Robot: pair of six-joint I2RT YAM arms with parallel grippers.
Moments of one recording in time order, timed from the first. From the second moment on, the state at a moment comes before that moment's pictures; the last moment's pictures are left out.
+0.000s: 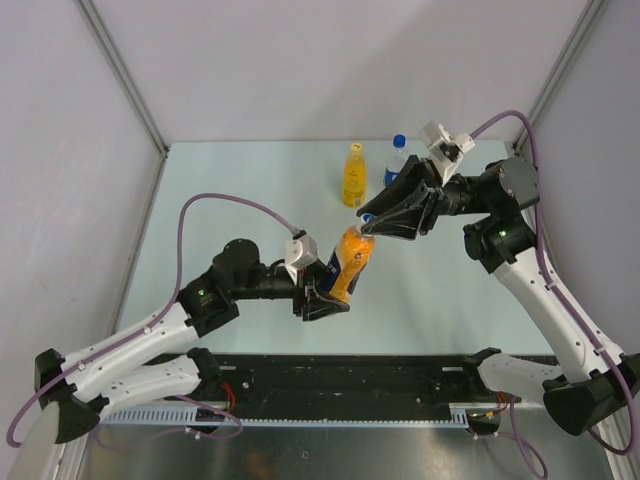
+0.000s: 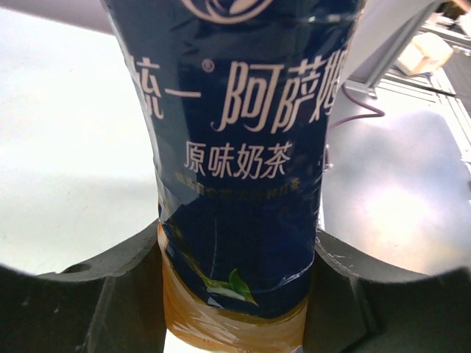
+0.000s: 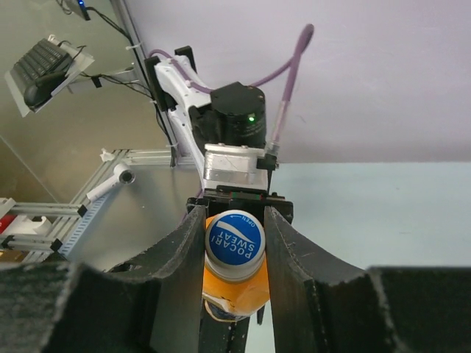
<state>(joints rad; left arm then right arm) -0.92 0.88 0.76 0.00 0.57 -0.16 0.45 1.14 1.26 0.35 -1.22 0.58</state>
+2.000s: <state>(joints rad) -1.08 1.17 0.97 -0.31 -0.55 -0.06 0.37 1.30 1.36 -0.23 -0.53 0.68</state>
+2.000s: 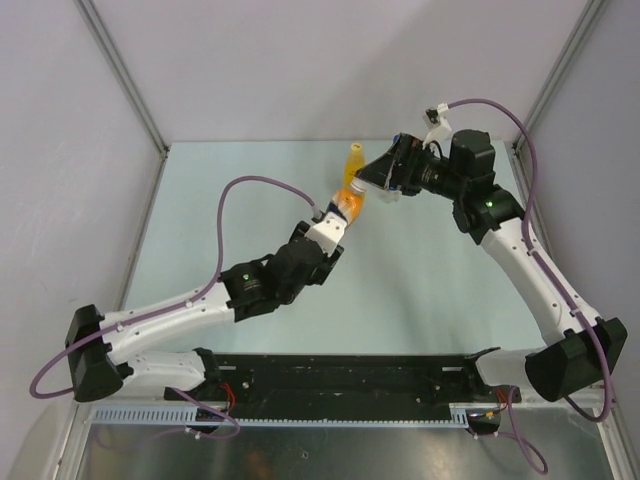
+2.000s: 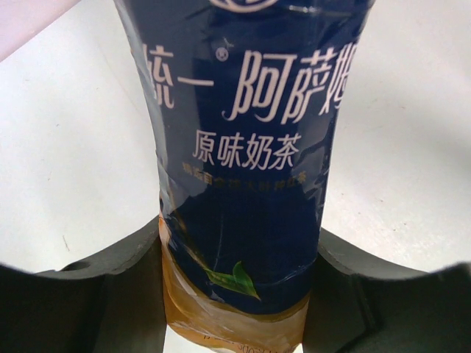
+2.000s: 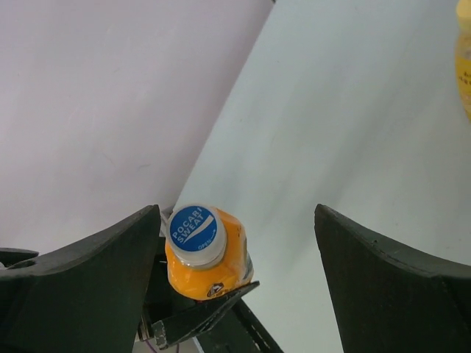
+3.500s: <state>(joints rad) -1.08 1.08 0.90 -0.30 -0.40 -0.11 0.41 1.32 1.33 -0.12 -0.76 0.59</state>
